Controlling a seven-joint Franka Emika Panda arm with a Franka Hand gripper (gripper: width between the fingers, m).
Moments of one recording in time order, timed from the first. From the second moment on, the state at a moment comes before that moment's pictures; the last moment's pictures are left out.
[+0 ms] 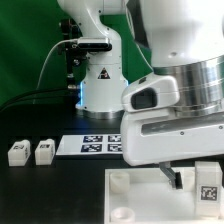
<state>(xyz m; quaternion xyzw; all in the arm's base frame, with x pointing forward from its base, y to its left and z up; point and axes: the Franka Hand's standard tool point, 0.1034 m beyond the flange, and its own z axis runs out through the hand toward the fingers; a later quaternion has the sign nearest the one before) 0.628 0.120 0.070 -1.00 0.04 -0.01 0.08</state>
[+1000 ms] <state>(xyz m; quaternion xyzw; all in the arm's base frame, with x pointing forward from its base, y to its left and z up) 0.630 0.118 0.070 -0.79 0.59 0.05 0.12</state>
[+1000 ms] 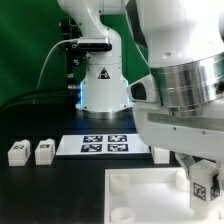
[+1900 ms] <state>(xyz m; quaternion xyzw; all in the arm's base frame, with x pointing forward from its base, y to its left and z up) 0.630 0.120 0.074 -0.87 0.48 0.05 0.12</state>
